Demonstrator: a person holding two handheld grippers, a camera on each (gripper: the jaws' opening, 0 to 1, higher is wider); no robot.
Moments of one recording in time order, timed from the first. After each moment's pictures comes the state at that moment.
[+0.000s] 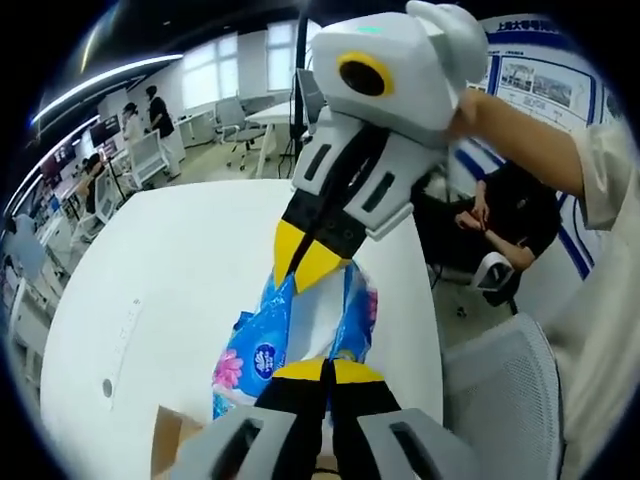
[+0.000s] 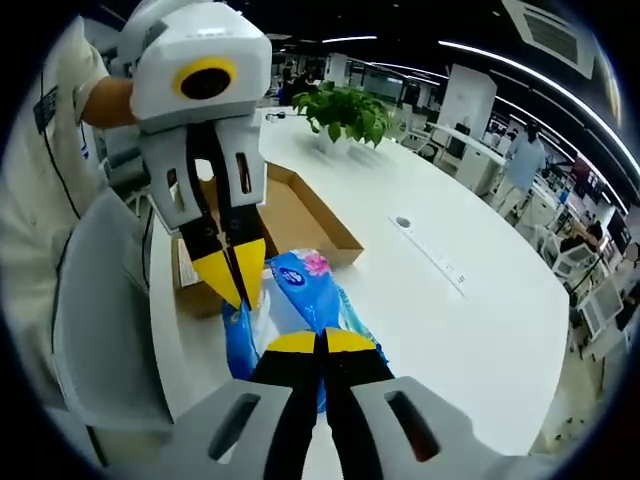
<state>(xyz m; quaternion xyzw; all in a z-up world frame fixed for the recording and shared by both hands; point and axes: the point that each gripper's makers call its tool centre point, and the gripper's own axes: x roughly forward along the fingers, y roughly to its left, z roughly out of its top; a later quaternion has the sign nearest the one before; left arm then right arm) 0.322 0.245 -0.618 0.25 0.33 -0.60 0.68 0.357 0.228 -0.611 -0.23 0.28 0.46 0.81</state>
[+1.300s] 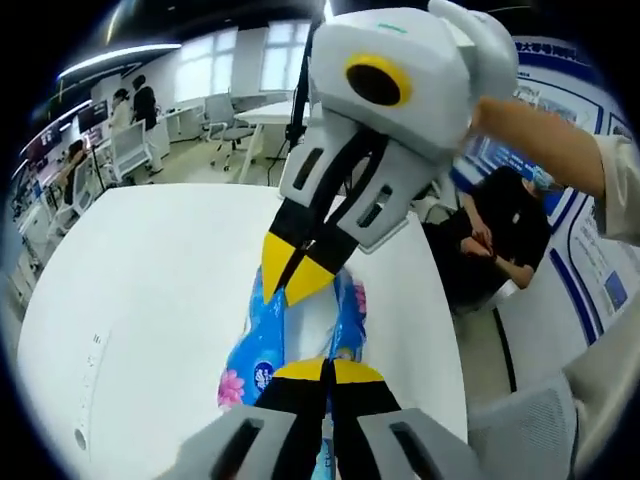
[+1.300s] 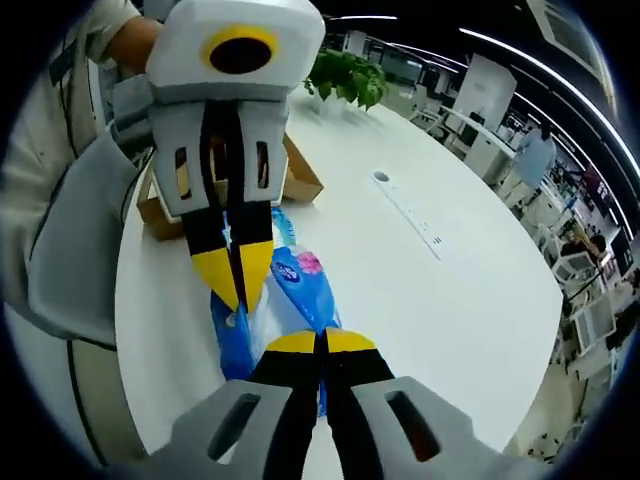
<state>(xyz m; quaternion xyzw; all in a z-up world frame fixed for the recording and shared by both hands) 0.375 0.145 -0.657 0.20 0.35 -0.63 0.66 0.415 0.136 -0.654 -0.30 0.31 0.47 0.77</state>
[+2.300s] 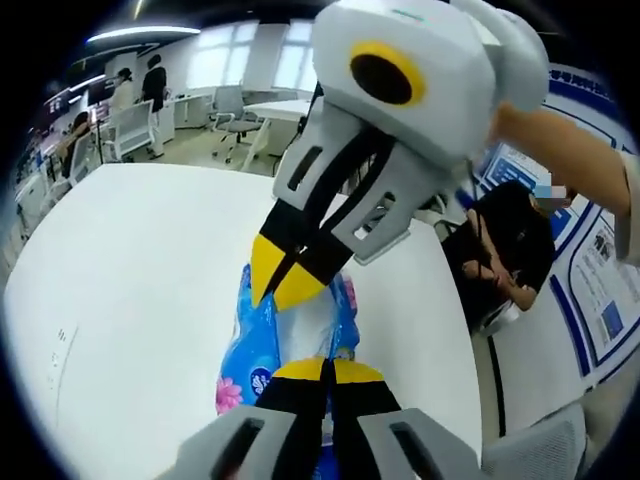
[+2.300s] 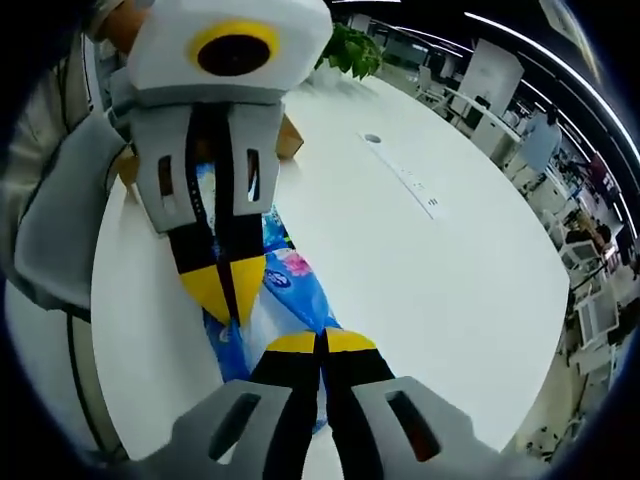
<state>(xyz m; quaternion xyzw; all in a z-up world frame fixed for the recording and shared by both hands) 0.394 0.097 -0.707 0.16 0.37 -0.63 0.66 0.435 0.101 -0.703 -0.31 0.34 0.46 0.76</state>
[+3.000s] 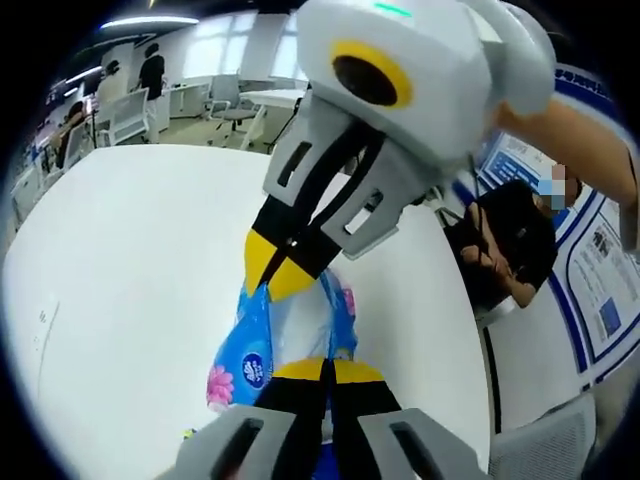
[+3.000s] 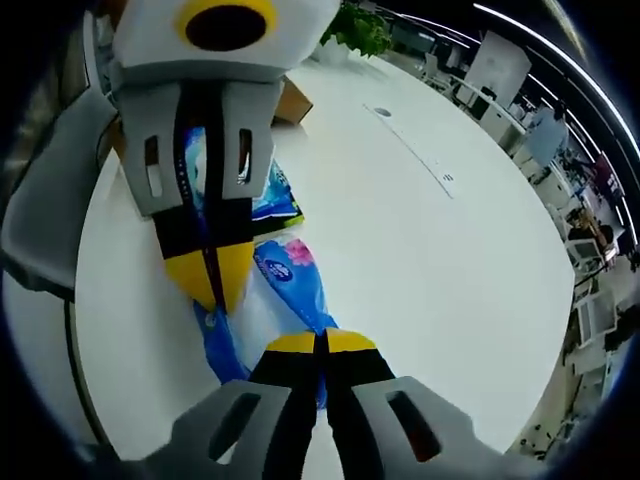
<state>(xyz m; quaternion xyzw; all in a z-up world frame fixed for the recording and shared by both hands) 0.382 0.101 -0.737 0.16 0.39 -0.63 0.65 0.433 0.093 -0.740 -0.33 0.36 0.46 0.74</state>
